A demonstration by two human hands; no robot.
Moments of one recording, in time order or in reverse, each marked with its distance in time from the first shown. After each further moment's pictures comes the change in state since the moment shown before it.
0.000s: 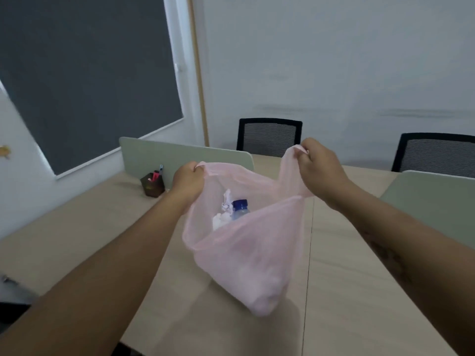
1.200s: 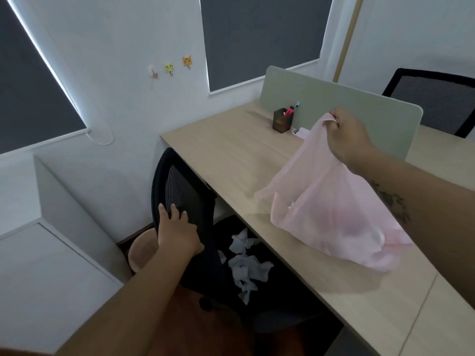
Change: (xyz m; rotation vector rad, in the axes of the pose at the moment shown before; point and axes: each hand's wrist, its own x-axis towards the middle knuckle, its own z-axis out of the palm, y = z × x) left_hand -0.281 -0.262 -0.232 1.497 -0.562 -0.521; right_hand -0.096 -0.161 0.207 0.150 -0.369 -0.170
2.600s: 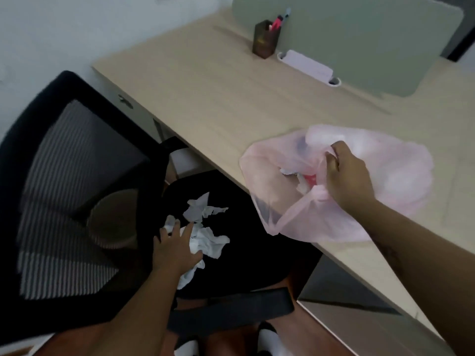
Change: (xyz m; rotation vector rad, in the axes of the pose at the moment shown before) left_hand 0.101 0.073 0.203 -0.622 -0.068 0.218; right_hand -0.103 0.109 0.128 -0.327 -0.103 0.236
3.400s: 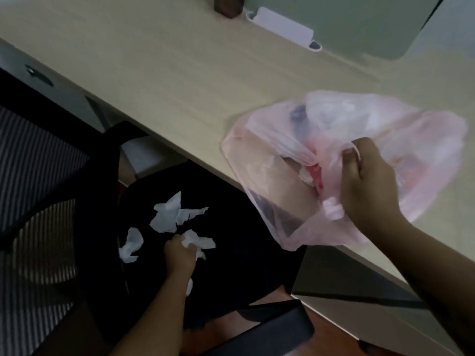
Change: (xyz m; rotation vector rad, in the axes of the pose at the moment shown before) left_hand 0.125 0.038 0.115 -0.879 0.078 -0.164; right_hand -0.031 0.013 0.059 0.016 0.228 0.111
